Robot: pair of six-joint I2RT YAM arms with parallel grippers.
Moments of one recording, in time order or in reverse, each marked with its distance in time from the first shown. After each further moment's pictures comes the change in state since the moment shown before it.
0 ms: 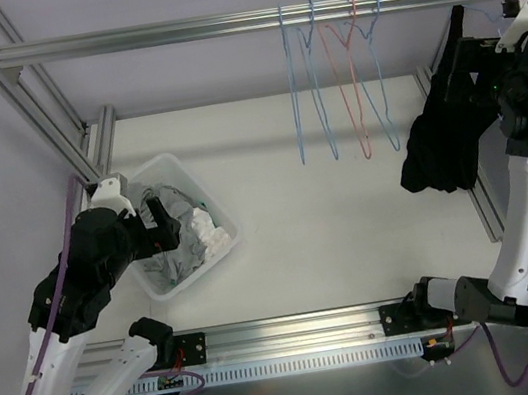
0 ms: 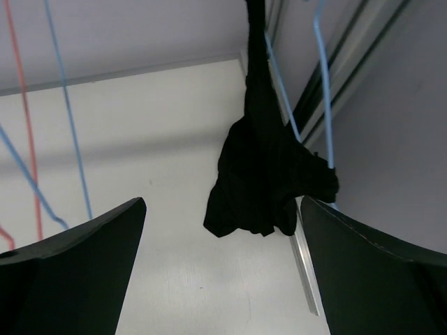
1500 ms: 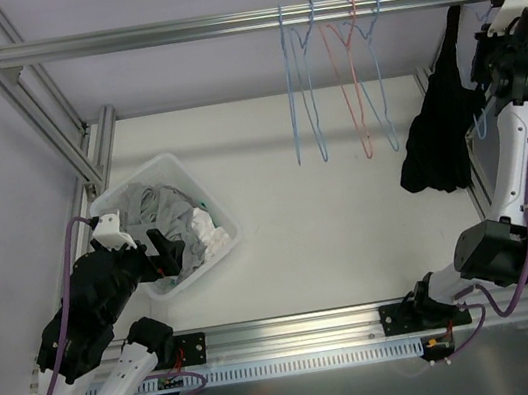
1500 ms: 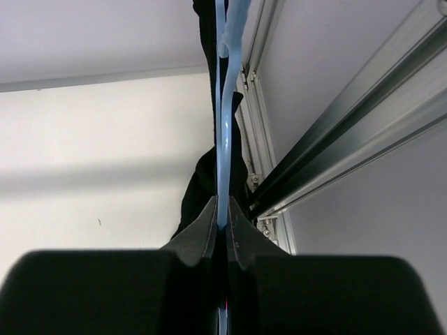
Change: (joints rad) left arm -0.022 -0.326 -0.311 0.134 0.039 0.031; right arm -0.148 0.240 -0.150 0.369 -0.128 -0.134
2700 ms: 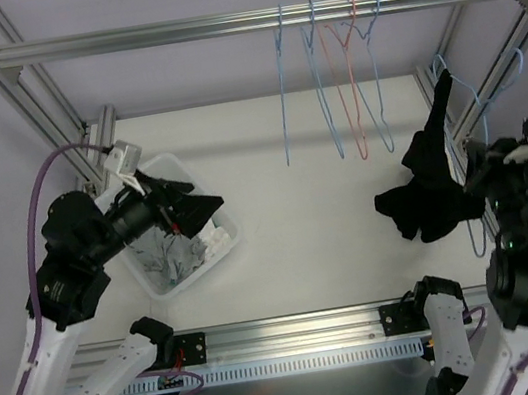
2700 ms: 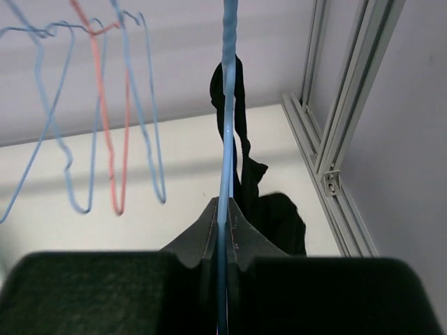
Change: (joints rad) left arm -0.006 0.320 0.319 0.250 0.491 -0.035; right arm 0.001 -0.792 -0.327 -0.174 -0.096 0.251
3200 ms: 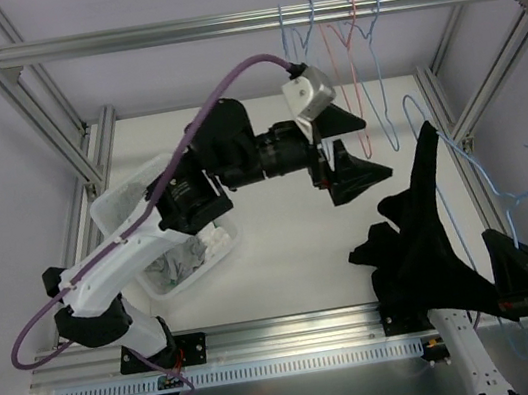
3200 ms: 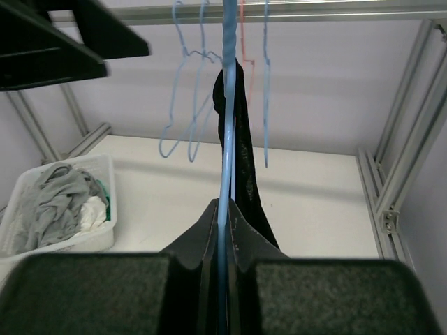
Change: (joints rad) left arm -0.651 0.828 0.784 0.291 -0.021 0.235; right arm 0.349 -0.285 0.357 -0.369 0.060 0.029
